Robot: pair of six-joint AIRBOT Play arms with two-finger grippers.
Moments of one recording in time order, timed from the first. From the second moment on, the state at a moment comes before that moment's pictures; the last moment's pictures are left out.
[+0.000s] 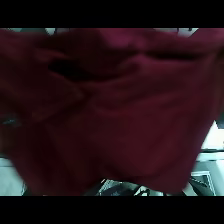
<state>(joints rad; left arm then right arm) -0.01 -0.89 1.69 -1.99 1.05 1.62 -0.40 -0.96 1.66 2.55 -1.33 -1.97</state>
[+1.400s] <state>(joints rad) 0.09 -1.99 1.93 -1.87 1.38 1.64 -0.32 -2.01 1.75 2.24 -1.32 -1.85</state>
